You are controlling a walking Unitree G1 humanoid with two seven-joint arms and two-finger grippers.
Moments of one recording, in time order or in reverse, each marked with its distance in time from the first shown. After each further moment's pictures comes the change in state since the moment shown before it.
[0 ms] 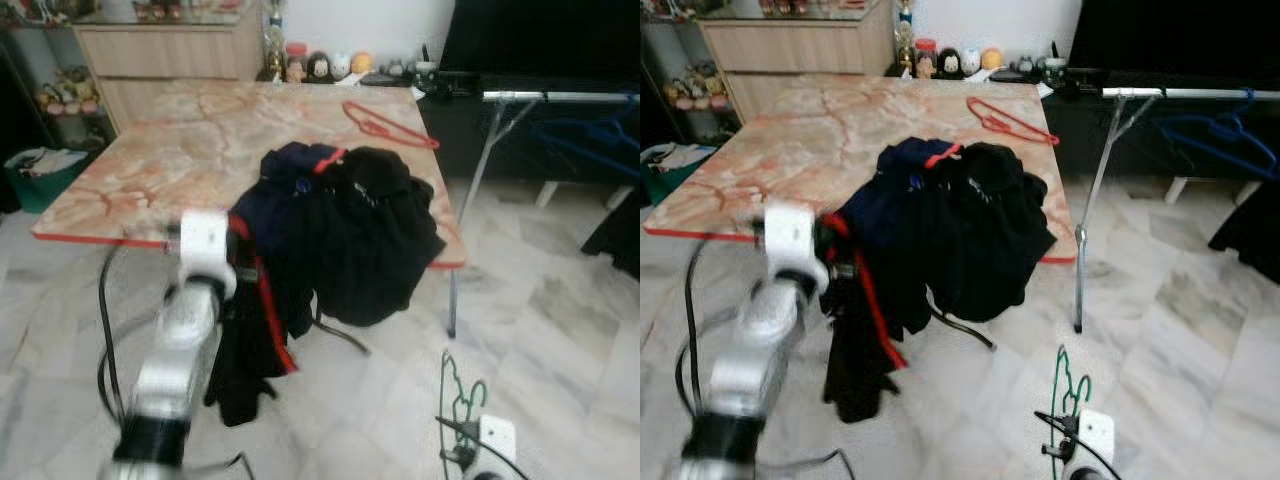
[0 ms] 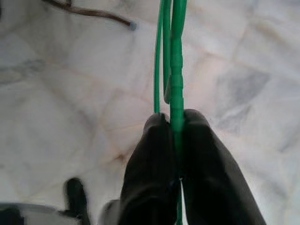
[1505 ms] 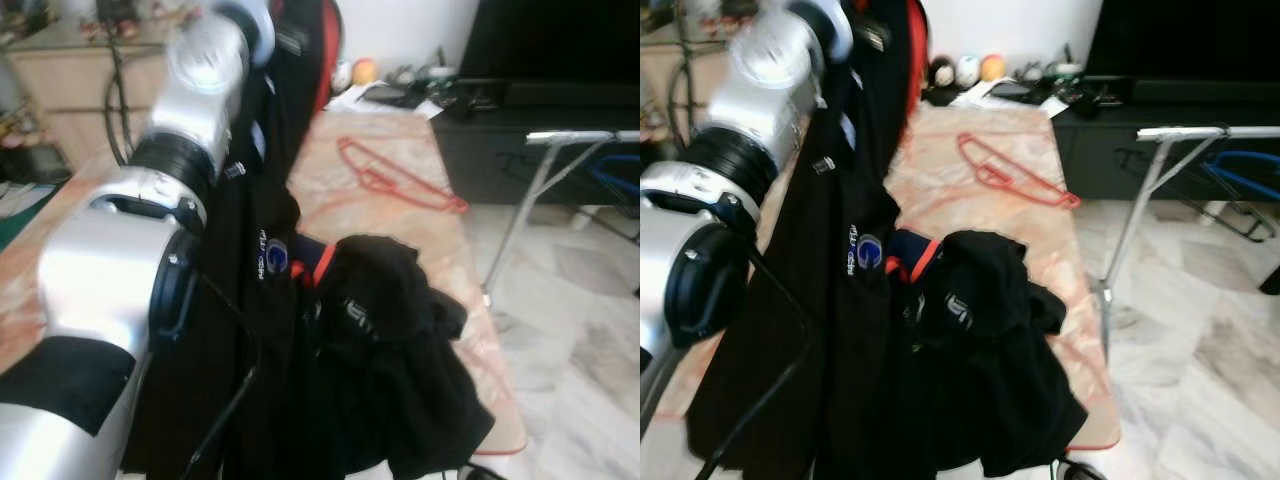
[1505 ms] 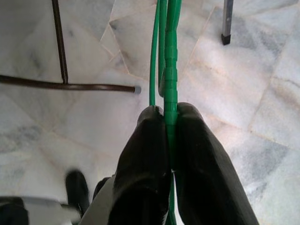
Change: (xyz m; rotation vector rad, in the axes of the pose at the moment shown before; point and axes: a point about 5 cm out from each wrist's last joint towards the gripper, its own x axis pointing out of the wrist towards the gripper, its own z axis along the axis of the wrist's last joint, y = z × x) left arm 0.102 -0.030 0.095 0.066 -0.159 -0.257; right arm 0.002 0.002 0.005 -0.025 0.023 -0.018
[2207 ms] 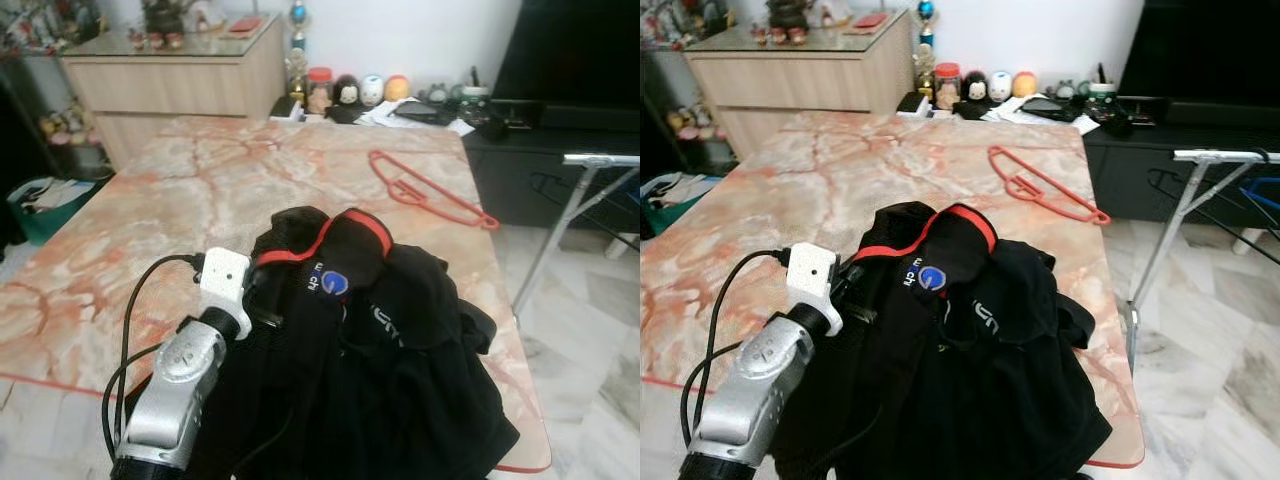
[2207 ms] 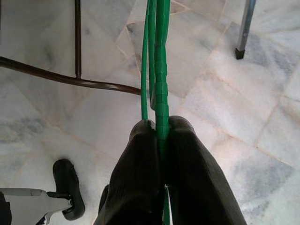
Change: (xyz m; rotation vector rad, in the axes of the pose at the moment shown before) left arm -0.203 -0.081 -0.103 -0.287 0.330 -0.020; right arm -0.003 -0.003 -0.015 -0.018 0.040 -0.003
